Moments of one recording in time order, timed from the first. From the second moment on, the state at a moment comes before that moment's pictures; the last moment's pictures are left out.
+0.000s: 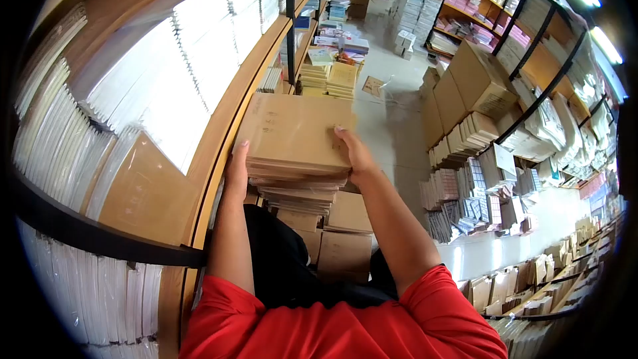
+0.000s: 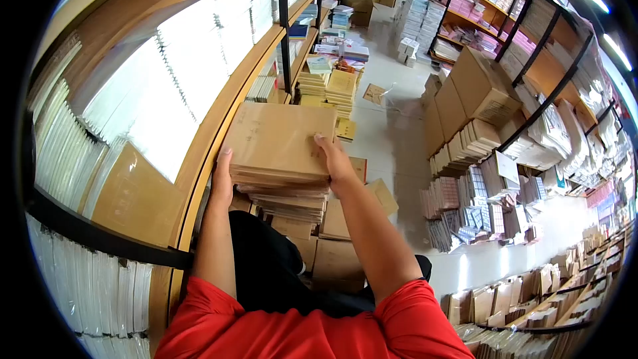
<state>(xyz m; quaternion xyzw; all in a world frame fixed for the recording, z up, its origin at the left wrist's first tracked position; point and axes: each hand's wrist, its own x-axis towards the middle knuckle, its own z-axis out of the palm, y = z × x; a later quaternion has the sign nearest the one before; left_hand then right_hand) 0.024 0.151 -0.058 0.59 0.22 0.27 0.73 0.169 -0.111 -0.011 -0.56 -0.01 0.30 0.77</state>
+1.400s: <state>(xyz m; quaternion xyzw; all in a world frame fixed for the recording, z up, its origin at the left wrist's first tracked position) 0.017 0.148 -0.127 0.62 0.21 0.27 0.71 -0.001 -0.507 -0.240 -0.94 0.24 0.14 0.22</state>
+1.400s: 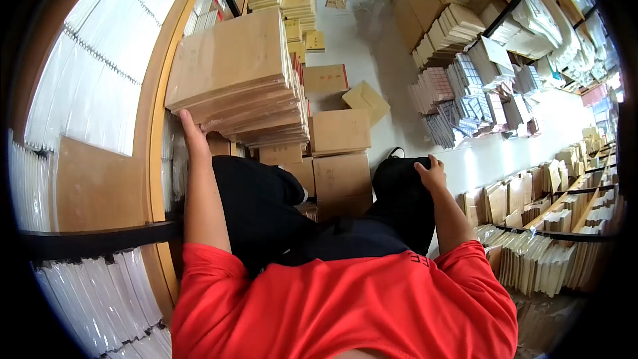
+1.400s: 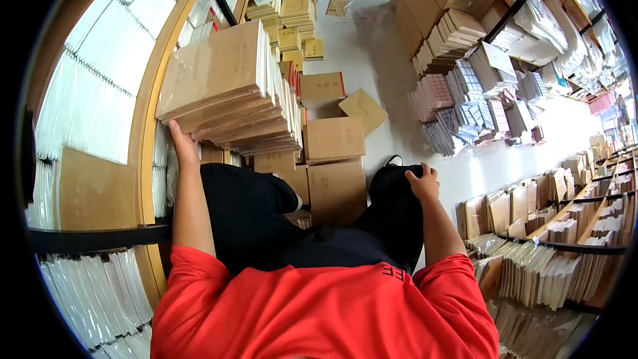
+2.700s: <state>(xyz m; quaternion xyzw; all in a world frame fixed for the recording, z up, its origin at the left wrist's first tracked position) 0.019 0.163 -0.136 0.55 0.19 0.27 0.77 -0.010 -0.502 -0.233 -0.93 0.26 0.15 0.21</state>
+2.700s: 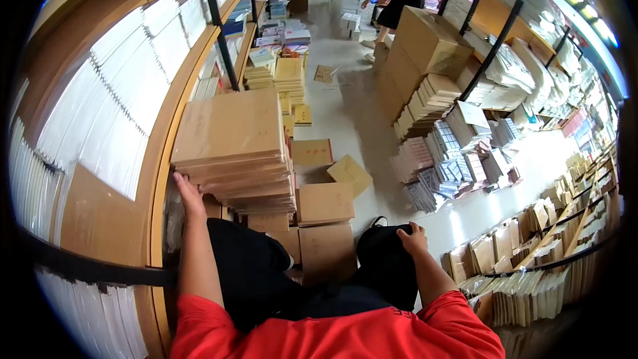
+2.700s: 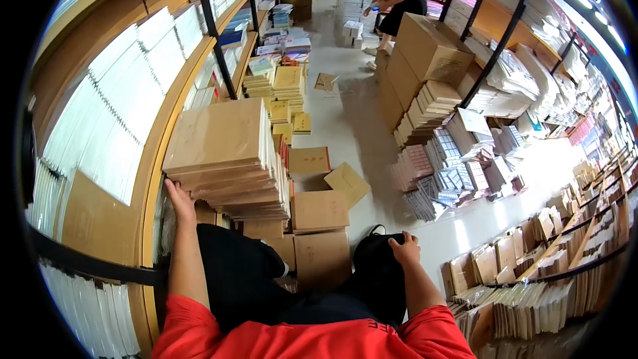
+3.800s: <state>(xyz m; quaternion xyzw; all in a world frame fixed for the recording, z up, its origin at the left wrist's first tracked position) 0.038 0.113 -0.023 0.53 0.28 0.39 0.69 0.158 -0.123 0.008 -0.64 -0.09 0.24 0.72</state>
